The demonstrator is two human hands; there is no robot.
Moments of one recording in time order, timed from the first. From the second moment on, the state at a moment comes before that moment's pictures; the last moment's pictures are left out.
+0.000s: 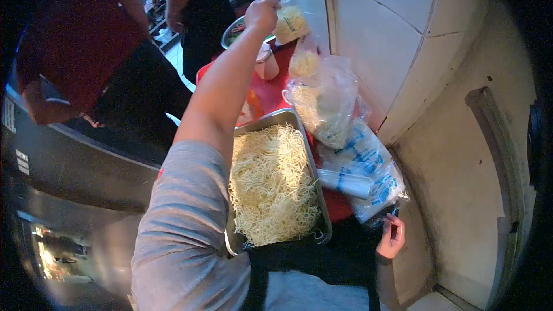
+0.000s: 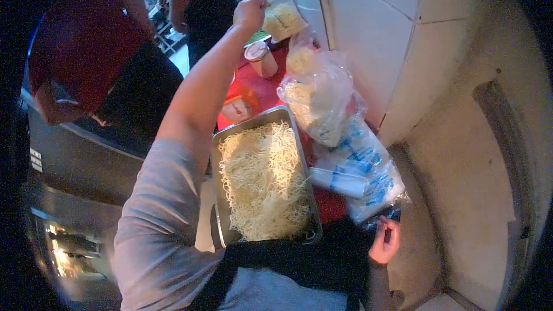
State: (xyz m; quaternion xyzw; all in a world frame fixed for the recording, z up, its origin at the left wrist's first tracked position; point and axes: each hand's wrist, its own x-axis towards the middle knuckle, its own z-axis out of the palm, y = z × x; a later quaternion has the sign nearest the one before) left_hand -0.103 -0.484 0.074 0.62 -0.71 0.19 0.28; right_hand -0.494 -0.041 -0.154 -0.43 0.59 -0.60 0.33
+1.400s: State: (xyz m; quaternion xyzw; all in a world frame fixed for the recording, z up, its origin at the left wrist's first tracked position) left_hand -0.056 0.015 -0.023 0.67 -0.63 -0.06 0.40; right_hand -0.419 -0.194 -0.121 -0.81 0.56 -0.15 0.08
